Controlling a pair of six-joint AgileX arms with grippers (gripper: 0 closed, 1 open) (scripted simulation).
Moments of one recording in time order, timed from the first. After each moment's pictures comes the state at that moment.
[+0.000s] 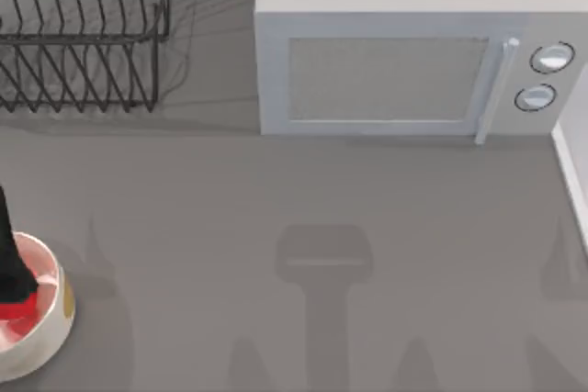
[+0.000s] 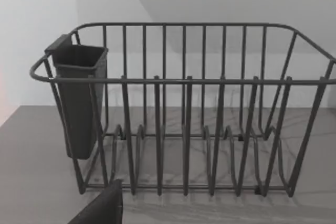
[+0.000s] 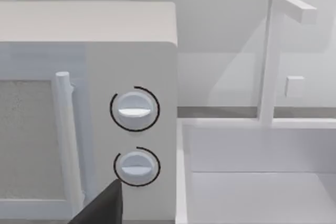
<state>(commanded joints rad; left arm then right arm) 0.00 0.00 0.00 0.00 0.00 0.00 0.00 0.00 0.00 0.00 0.00 0.00</state>
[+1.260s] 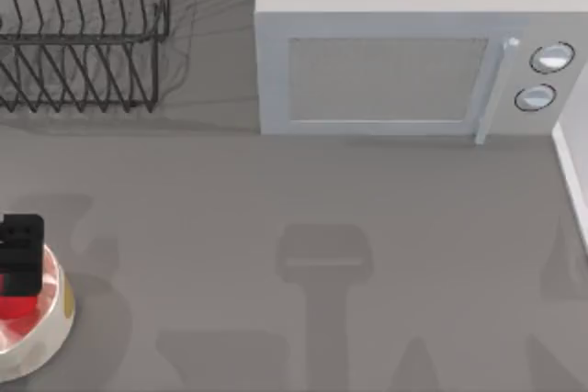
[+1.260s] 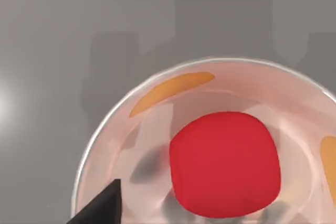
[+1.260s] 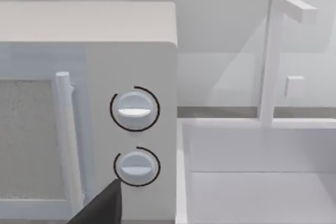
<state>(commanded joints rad) 0.00 0.93 0.62 -0.71 0.00 0.01 0.00 0.00 0.00 0.00 0.00 0.00</state>
